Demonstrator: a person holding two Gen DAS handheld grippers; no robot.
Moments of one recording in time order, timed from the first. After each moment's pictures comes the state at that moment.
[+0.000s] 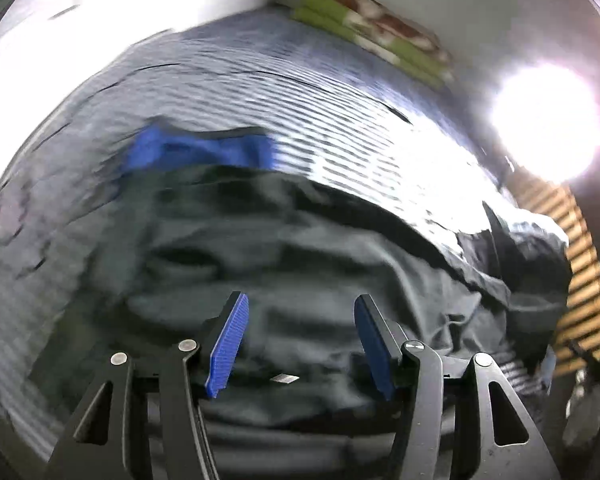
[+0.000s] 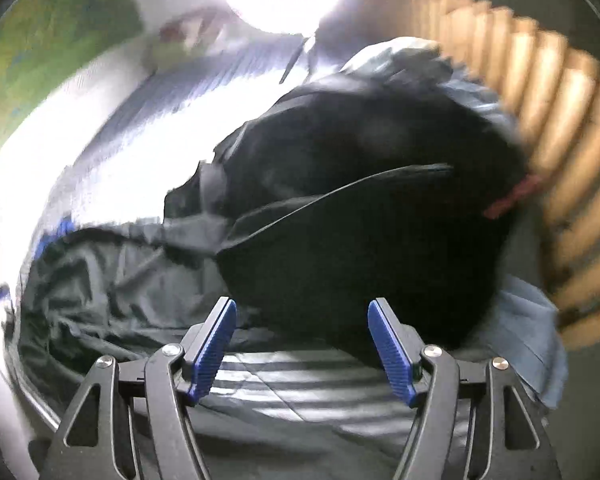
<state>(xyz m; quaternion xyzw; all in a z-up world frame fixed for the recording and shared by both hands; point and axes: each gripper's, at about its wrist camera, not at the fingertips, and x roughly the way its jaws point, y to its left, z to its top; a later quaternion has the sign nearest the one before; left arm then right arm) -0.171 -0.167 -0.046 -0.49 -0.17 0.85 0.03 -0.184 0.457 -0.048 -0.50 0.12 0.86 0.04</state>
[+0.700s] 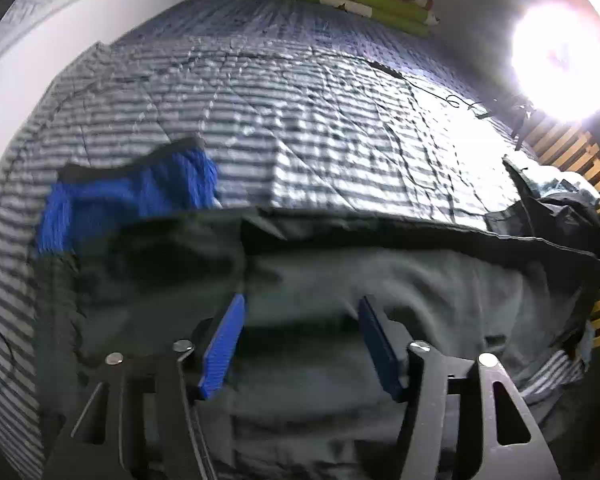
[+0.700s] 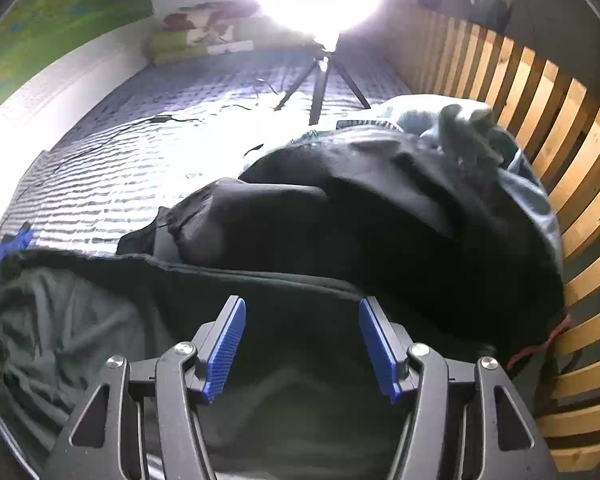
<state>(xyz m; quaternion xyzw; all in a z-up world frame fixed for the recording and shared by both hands) -0.287 -0.136 -0.098 -0.53 -0.07 0.84 0.05 -0.283 0.477 -0.059 -0.47 0.04 0.88 0.05</state>
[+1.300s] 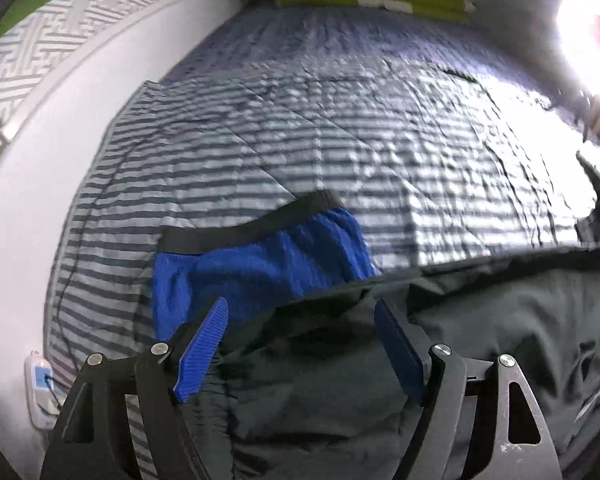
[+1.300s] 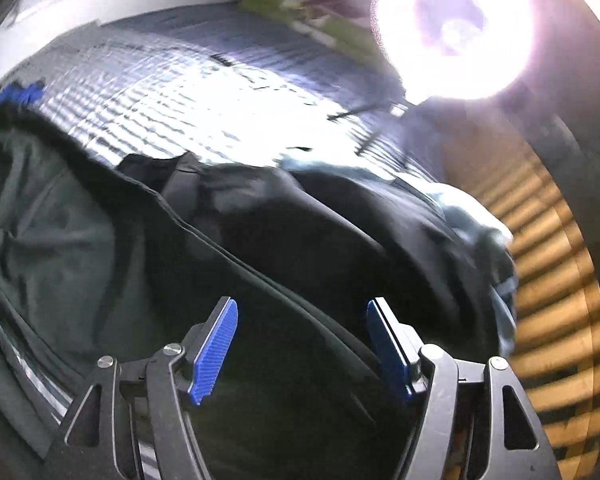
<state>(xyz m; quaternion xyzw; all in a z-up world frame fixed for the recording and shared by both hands) -0.334 -0.215 -0.100 -0.54 0.04 0.84 -0.03 -0.318 0.409 -0.065 -0.47 -0.23 0.85 0.00</state>
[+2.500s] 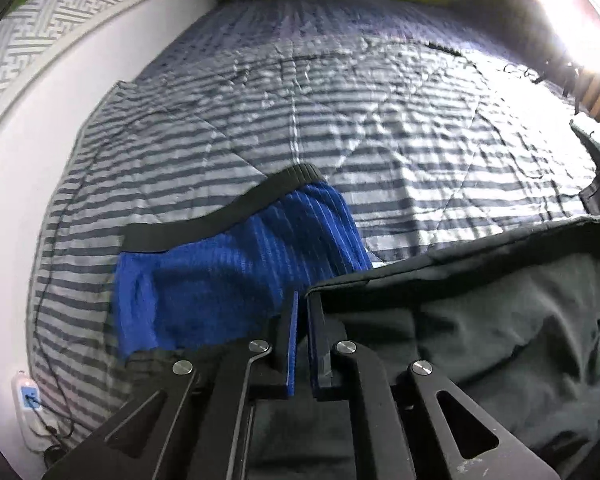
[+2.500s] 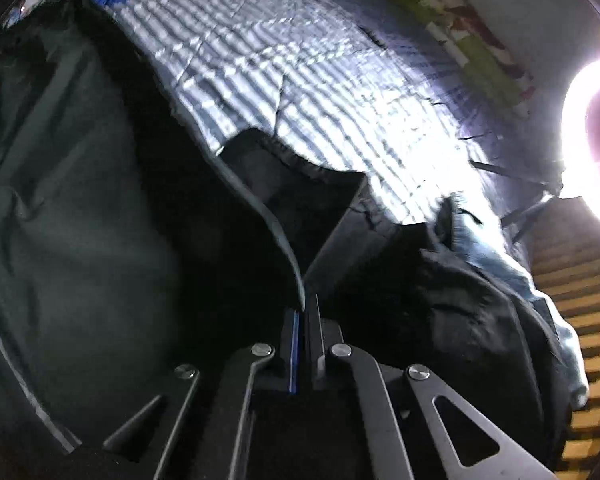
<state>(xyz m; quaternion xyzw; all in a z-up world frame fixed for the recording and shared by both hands) -0.334 -0.205 -0.132 -0.53 0.05 0.84 -0.01 -0.368 0.289 -0.138 -0.51 -0.33 0.78 -0.12</state>
